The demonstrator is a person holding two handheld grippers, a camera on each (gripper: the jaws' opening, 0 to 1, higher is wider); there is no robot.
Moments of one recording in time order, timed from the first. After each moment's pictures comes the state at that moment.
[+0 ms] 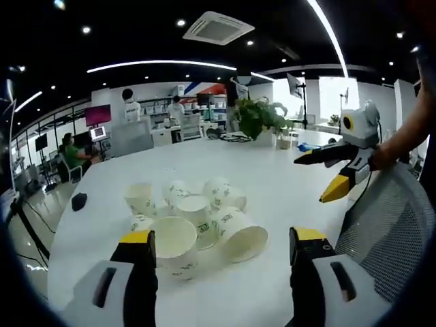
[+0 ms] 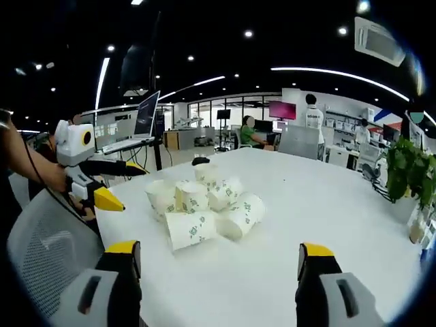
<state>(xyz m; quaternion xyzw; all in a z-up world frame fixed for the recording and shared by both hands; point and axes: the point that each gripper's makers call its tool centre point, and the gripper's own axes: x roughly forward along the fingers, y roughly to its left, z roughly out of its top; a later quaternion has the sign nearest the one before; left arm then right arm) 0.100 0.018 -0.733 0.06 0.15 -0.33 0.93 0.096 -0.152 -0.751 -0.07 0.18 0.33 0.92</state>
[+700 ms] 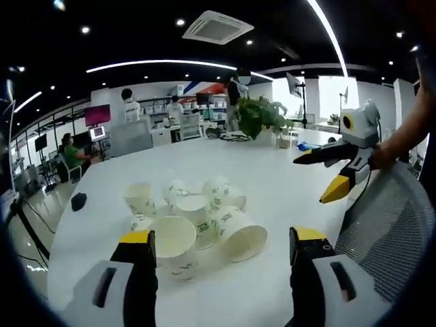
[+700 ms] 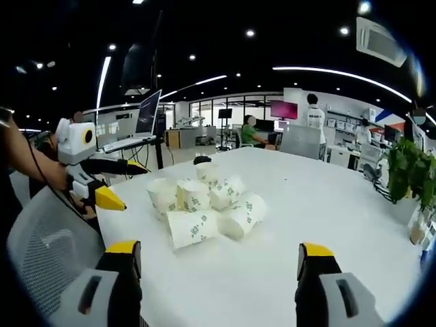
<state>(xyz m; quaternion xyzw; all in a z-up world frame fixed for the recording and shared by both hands) 0.100 0.019 -0.735 0.07 0.15 -0.33 0.93 0.094 -0.149 -0.752 -0.07 0.18 0.33 0.92</state>
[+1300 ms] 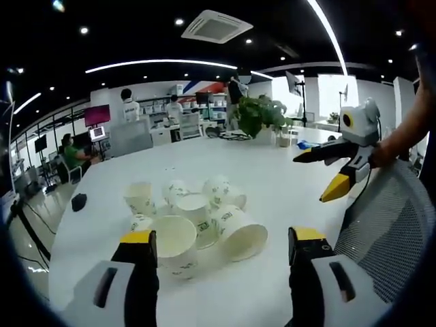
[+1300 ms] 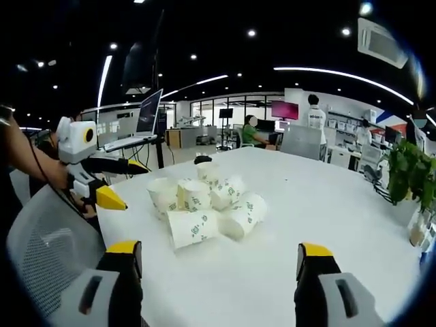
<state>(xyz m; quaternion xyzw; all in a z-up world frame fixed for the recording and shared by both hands) 0.098 0.017 -0.734 0.07 0.15 -0.33 0.93 0.094 -0.149 -0.752 -0.07 0.18 0.33 0.92</state>
